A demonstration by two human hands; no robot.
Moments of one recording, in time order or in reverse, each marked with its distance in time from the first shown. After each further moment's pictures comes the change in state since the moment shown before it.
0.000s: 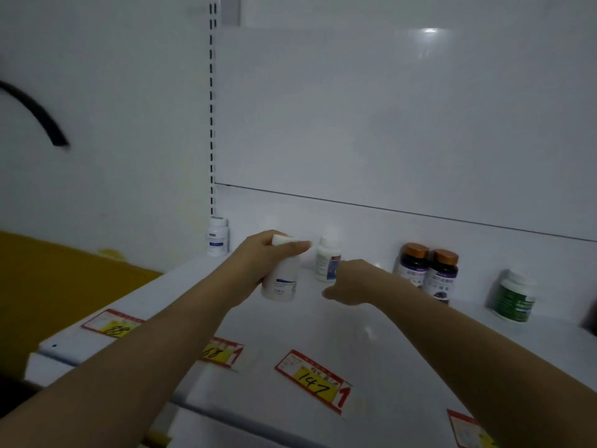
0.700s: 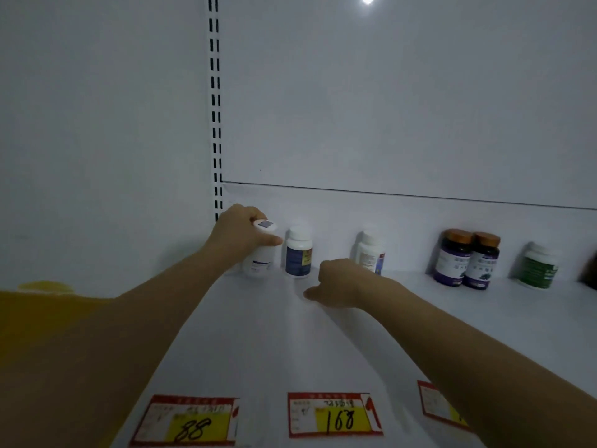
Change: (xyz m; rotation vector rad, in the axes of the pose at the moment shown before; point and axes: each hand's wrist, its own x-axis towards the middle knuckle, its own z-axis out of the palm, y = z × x) left_hand 0.139 -0.039 -0.137 0.613 0.018 0.339; right_hand 0.067 -0.132 0.016 0.056 -0.018 0.177
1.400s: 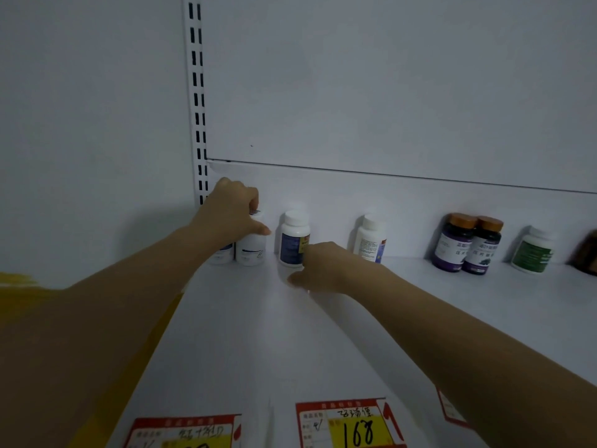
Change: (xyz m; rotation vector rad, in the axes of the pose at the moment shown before) left_hand 0.032 -0.022 0.007 0.349 -0.088 0.211; right_hand 0.032 -0.015 0.009 0.064 0.003 0.010
